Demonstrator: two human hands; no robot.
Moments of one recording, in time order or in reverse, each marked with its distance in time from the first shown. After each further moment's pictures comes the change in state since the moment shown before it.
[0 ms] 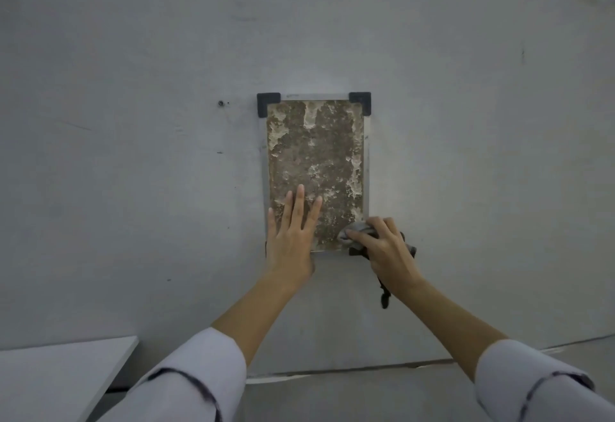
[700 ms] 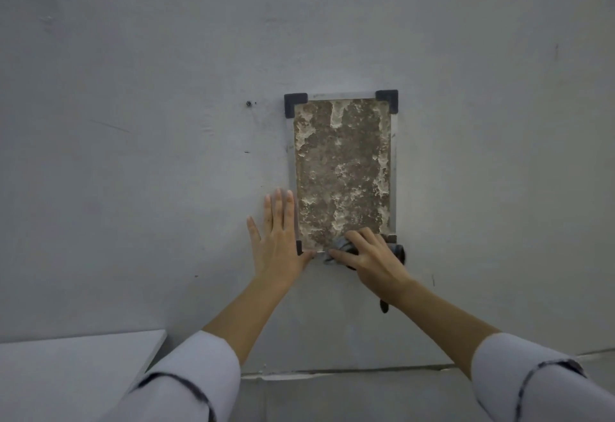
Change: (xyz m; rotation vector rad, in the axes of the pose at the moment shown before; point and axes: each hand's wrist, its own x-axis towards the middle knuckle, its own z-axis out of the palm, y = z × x) left_hand -0.017 -0.055 -0.004 -0.012 -0.015 -0.216; right_hand 0.014 -0.050 0.028 -0.067 -0.108 -0.278
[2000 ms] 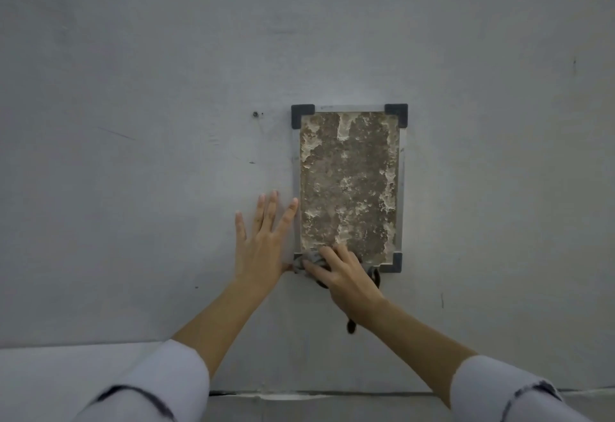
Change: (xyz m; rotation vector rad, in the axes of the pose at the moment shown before) left_hand 0.015 -0.034 -0.008 0.131 0.070 0.081; right_hand 0.028 -0.036 0.021 0.075 0.015 -0.025
